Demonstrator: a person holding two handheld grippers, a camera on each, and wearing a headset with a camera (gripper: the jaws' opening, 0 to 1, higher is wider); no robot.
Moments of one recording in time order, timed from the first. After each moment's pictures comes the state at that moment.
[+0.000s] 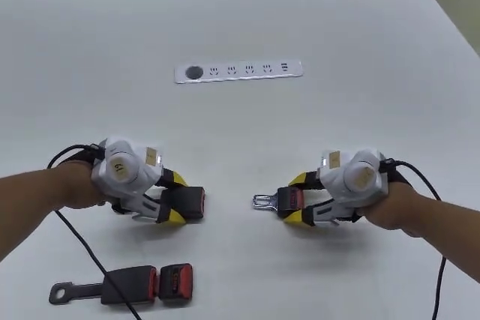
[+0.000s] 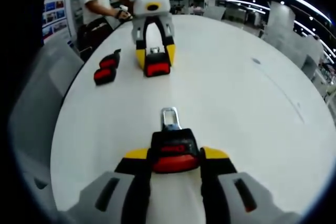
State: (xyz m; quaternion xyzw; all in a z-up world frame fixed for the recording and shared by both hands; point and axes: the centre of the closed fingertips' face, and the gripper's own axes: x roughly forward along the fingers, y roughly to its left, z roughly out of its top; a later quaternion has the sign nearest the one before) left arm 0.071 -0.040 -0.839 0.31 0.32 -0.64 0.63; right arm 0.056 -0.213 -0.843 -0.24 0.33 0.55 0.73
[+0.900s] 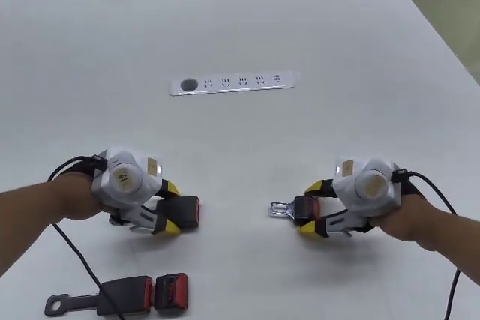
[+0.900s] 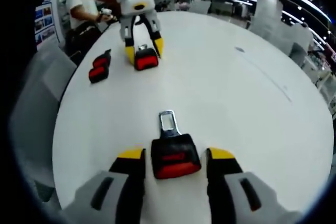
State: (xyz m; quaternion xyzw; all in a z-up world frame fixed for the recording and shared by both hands) left arm 0.078 -0.034 -0.837 0.33 0.35 -0.59 0.65; right arm 0.059 -0.241 -0.832 -0.22 0.35 0.48 0.77
